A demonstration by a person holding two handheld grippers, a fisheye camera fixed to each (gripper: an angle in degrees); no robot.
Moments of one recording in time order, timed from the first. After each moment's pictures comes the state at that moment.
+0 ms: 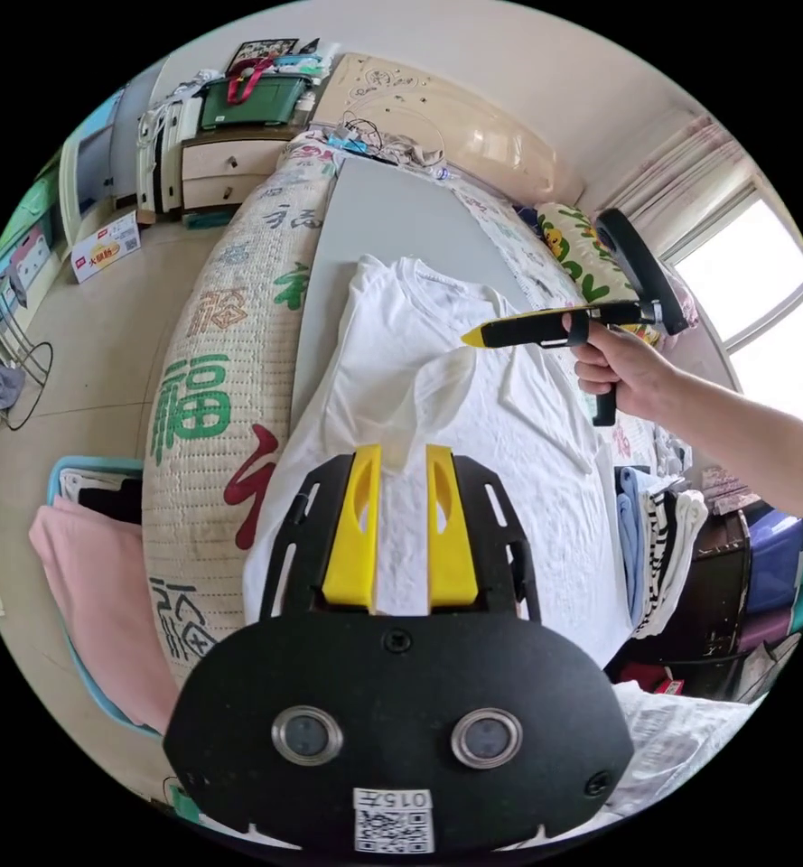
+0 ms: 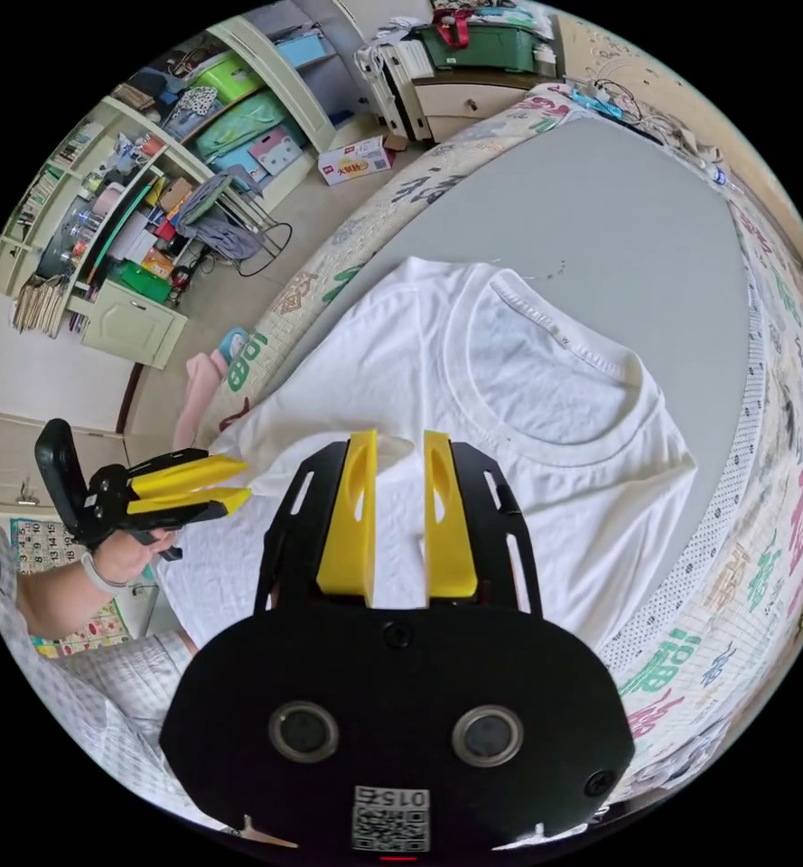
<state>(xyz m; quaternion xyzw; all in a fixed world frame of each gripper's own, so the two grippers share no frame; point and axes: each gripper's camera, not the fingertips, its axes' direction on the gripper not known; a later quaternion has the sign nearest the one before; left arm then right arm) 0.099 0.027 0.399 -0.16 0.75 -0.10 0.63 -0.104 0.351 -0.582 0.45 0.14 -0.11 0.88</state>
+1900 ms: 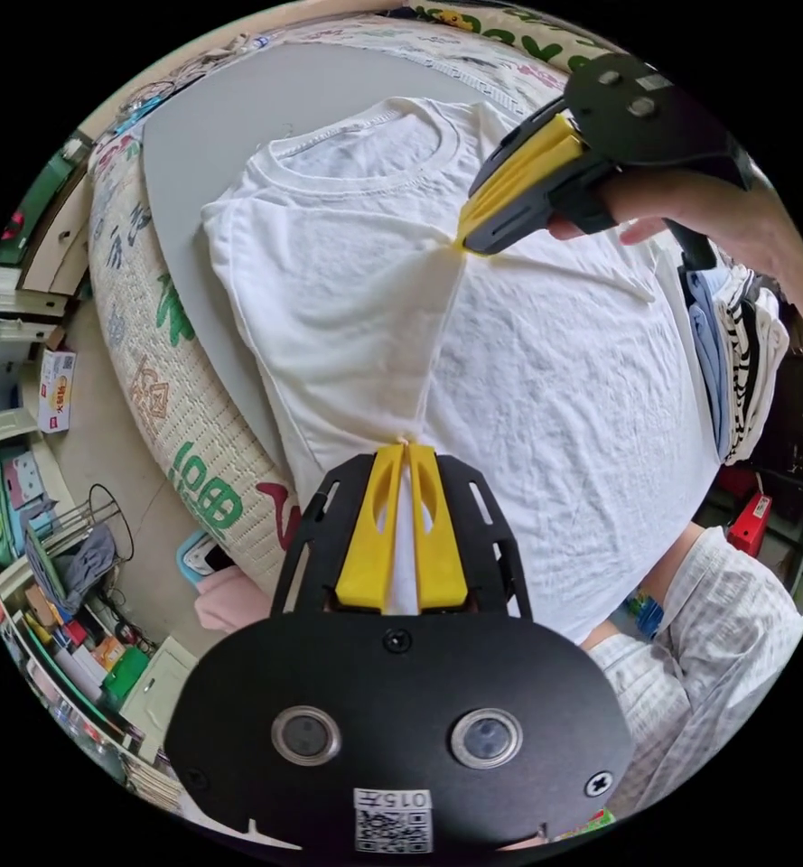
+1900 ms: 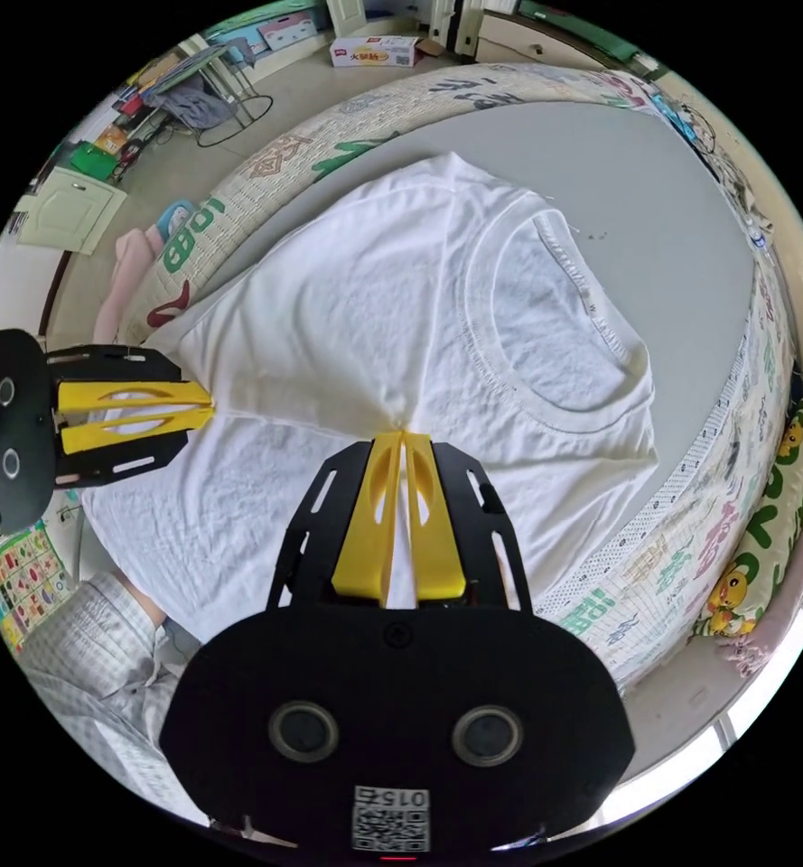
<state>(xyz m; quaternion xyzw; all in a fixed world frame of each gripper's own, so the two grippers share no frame) 0.246 -0.306 0.221 -0.17 0.68 0.30 0.65 -0.184 0.252 -0.632 0.30 0.31 -0.08 0.90</state>
